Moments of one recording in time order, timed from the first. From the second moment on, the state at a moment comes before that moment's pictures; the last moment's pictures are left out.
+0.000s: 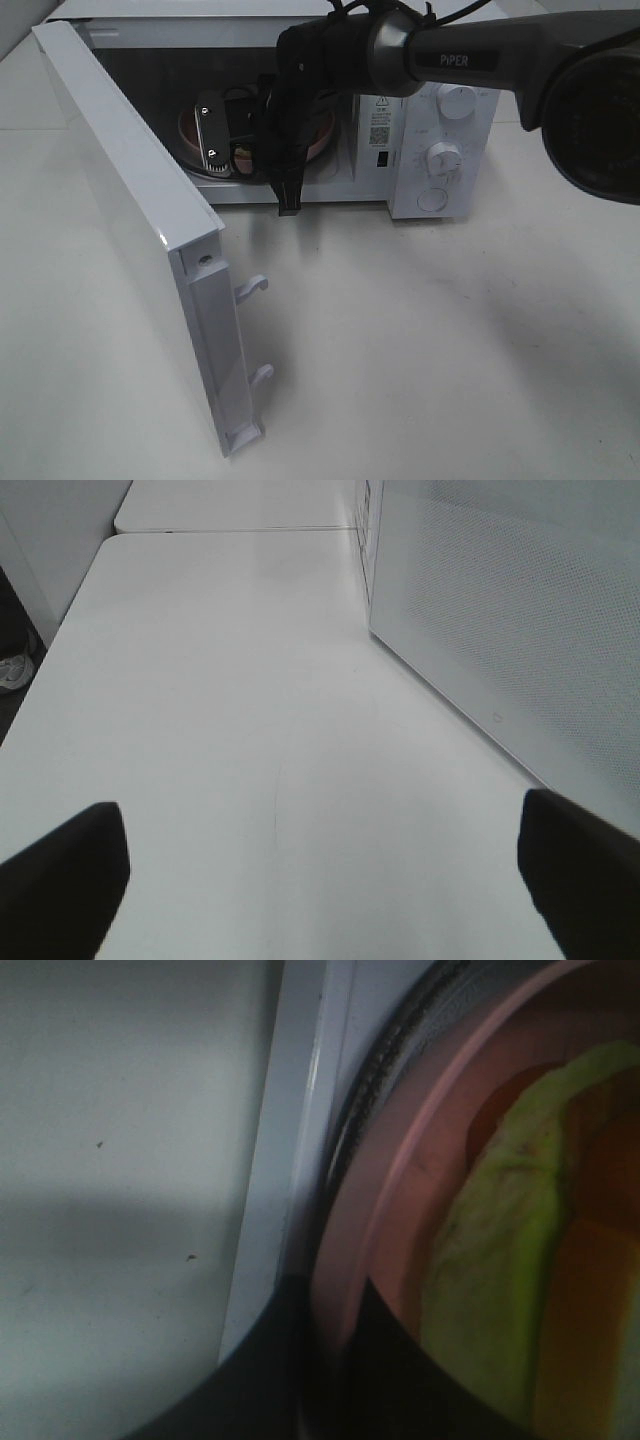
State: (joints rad) left arm 0.04 0.00 -0.50 -0.09 1.04 0.07; right arm 0.62 2.41 -1.98 -0.05 0.56 -1.16
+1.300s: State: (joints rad) left arm 0.04 0.00 -0.50 -0.09 1.04 0.07; right arm 0.61 2.20 -1.73 -0.02 0.62 -1.52
